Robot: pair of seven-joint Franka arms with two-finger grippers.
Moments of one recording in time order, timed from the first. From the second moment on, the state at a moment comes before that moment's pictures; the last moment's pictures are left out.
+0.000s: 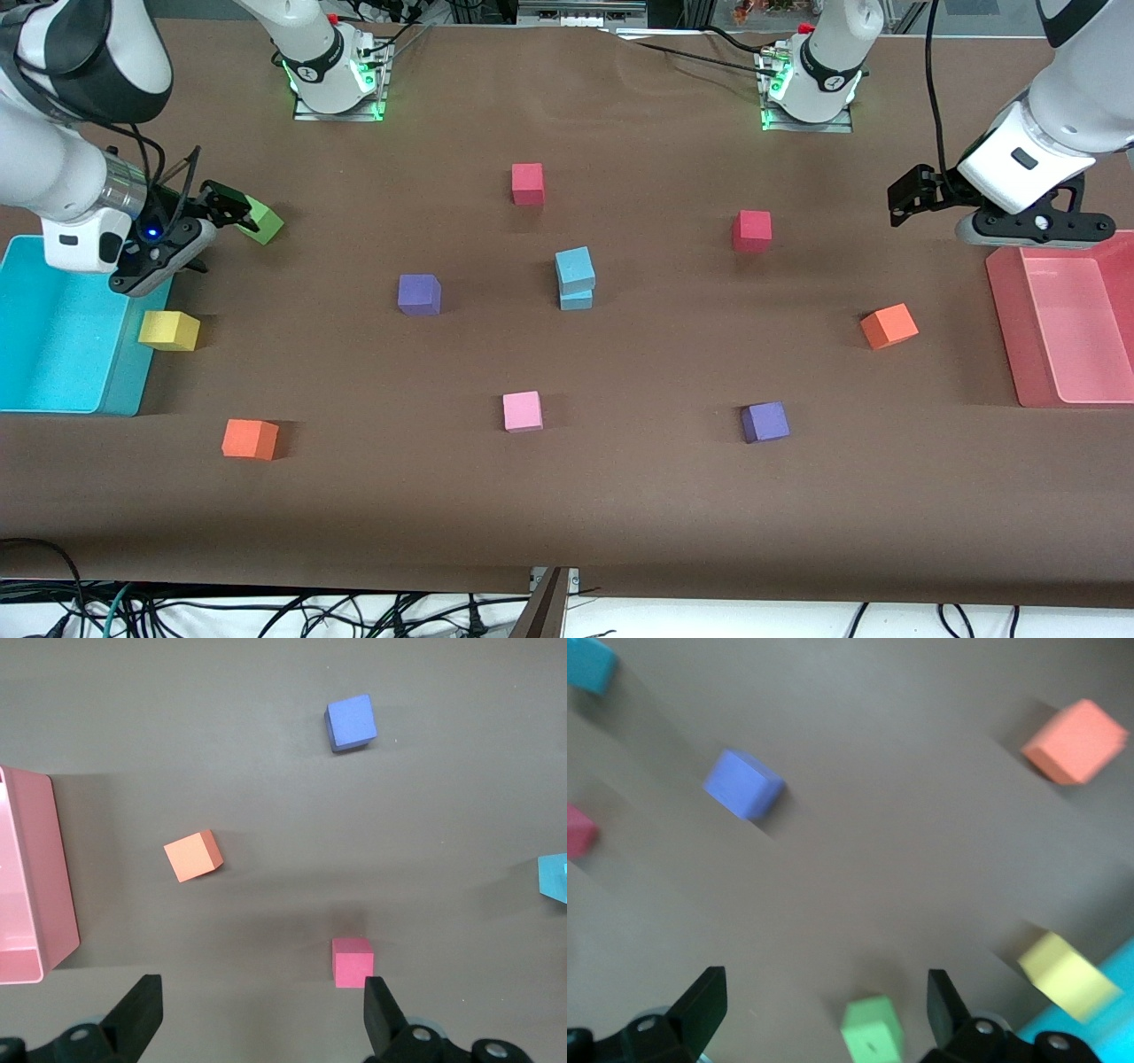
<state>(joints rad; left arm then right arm) -0.22 0.00 0.08 -1.65 0.02 1.58 -0.09 0.10 0.03 -0.05 -1.85 0.04 1.77 -0.66</state>
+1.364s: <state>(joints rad) -0.20 0.05 0.08 -1.60 0.02 1.59 -0.06 -0.13 -0.03 0.05 -1.65 -0.03 1.55 -0.05</state>
